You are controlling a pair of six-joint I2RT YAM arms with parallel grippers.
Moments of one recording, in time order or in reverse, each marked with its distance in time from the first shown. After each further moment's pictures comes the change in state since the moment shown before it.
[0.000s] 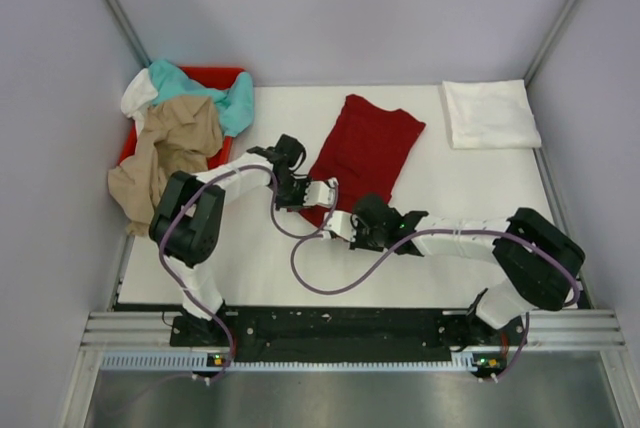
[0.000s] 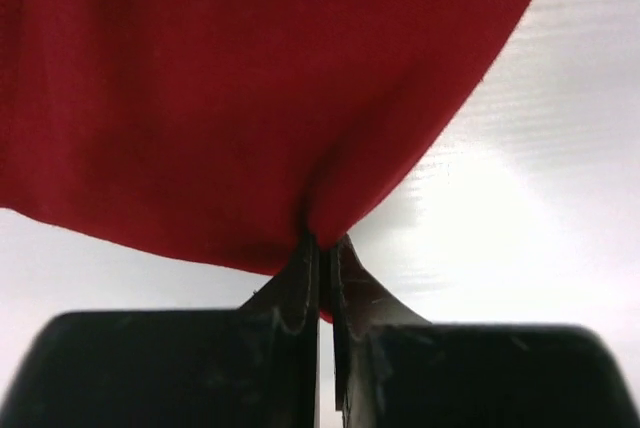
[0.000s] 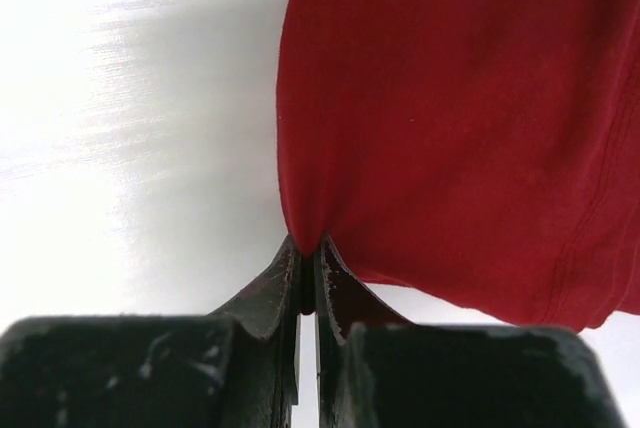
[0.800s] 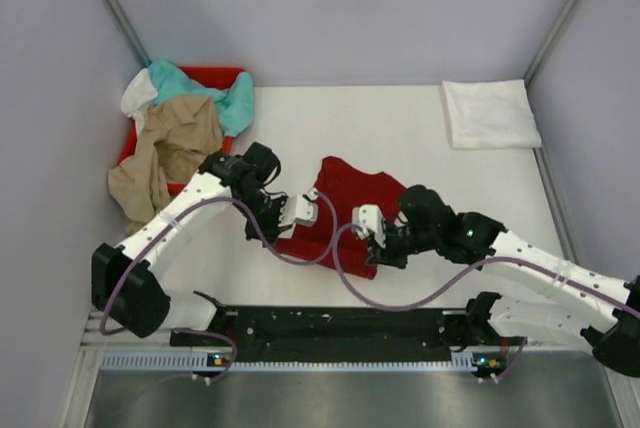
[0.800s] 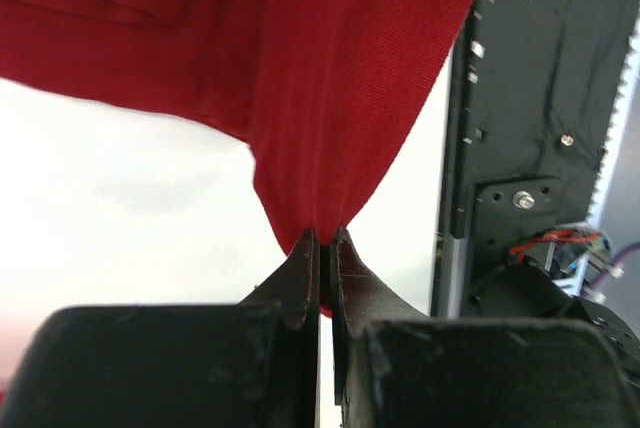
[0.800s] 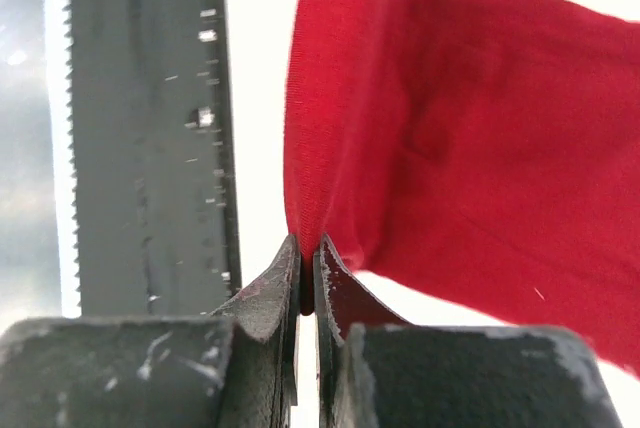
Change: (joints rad) left arm -0.049 -0.503 -0.075 -0.589 0.124 -0.182; right arm 0.071 -0.539 0.073 -0.428 -0.454 0.211
